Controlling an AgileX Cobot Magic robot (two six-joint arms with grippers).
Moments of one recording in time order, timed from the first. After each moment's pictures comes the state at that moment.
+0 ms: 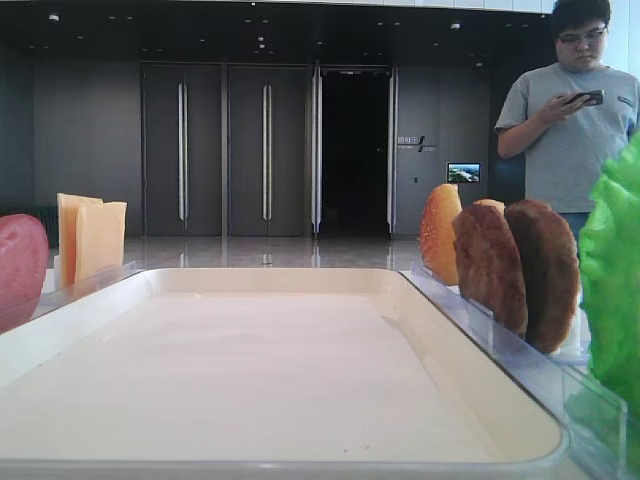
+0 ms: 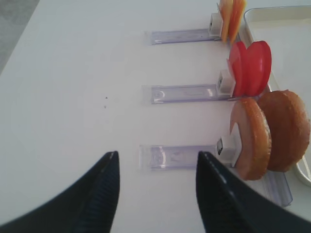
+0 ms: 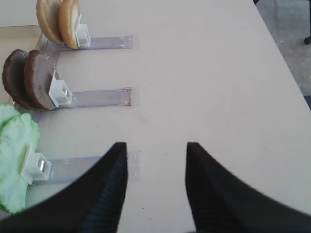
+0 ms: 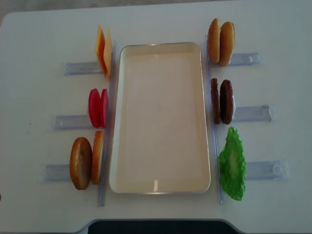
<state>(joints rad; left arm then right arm) -0.05 -0.02 -0.48 0.14 1.12 -0.04 0.06 -0.01 -0.50 -0.01 1.14 0.04</state>
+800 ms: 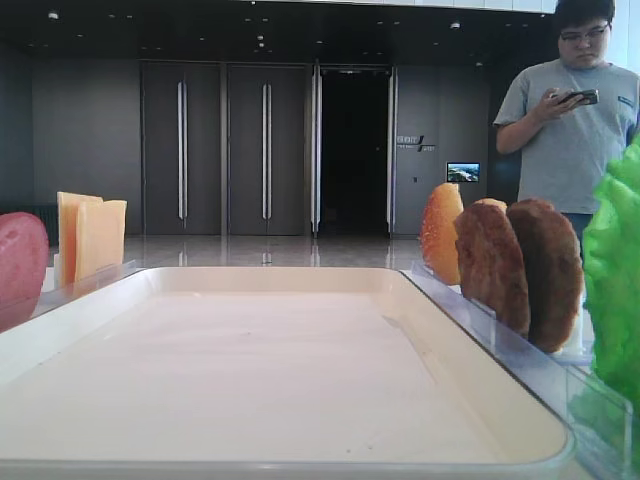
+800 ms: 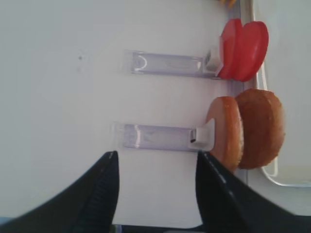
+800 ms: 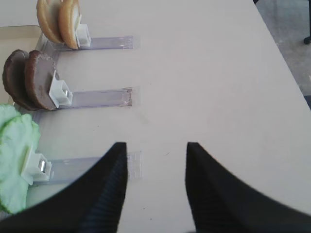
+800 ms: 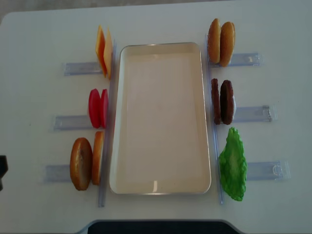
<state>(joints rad) -0.05 0.46 -0.67 0.09 1.14 -0.17 0.06 -0.01 -0.50 -0.01 1.14 0.04</state>
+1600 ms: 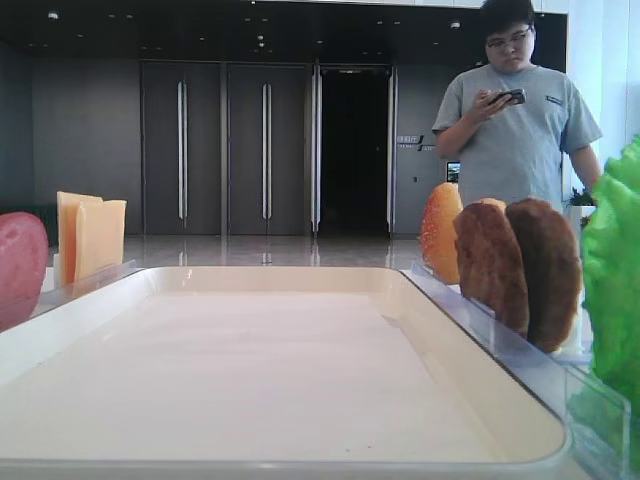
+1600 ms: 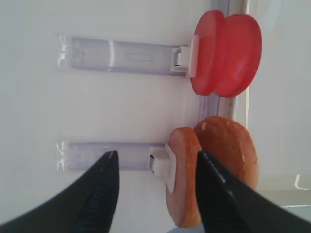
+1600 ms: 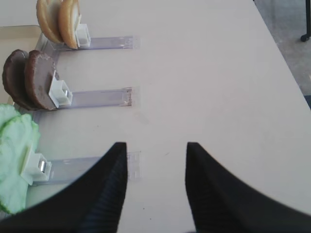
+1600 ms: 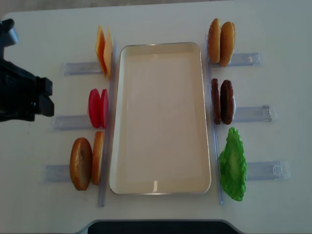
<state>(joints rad) -0.05 1.20 -0.93 -0.07 1.08 -0.13 0.06 -0.01 -0.50 -0.01 1.14 0.04</state>
